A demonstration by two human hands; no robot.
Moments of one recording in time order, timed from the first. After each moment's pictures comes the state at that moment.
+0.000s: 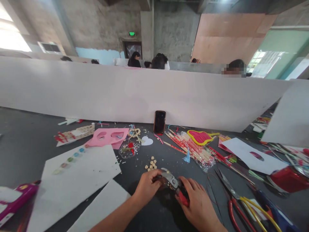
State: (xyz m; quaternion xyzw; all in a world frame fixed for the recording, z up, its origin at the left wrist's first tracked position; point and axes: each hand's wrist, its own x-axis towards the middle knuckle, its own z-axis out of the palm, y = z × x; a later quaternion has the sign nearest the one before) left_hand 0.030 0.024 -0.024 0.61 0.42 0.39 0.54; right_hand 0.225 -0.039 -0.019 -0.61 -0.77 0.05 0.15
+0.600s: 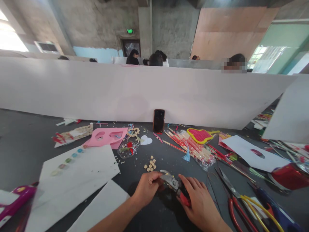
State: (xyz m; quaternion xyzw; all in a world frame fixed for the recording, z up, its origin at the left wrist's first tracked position) left_hand 0.030 0.021 -0.018 0.64 0.43 0.35 0.53; right_hand 0.233 -0.039 -0.017 -0.59 -0.79 0.05 0.13
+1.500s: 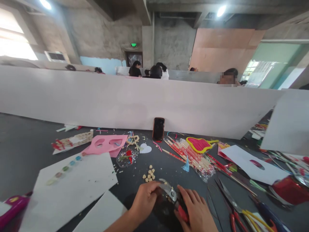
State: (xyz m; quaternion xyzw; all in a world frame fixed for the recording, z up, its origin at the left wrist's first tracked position) left_hand 0.029 0.019 -0.016 0.70 0.41 0.38 0.45; right_hand 0.230 -0.037 -0.023 -0.59 -0.79 0.03 0.13
